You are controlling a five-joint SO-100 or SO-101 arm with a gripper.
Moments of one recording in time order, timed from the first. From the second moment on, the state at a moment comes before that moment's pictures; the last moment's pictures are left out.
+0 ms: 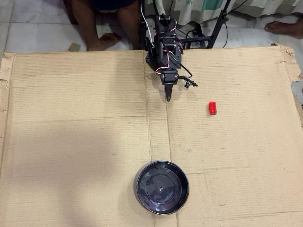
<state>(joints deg) 0.8 195.6 185.0 56.4 -5.5</state>
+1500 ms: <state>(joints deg) 0.8 195.6 185.0 56.4 -5.5</state>
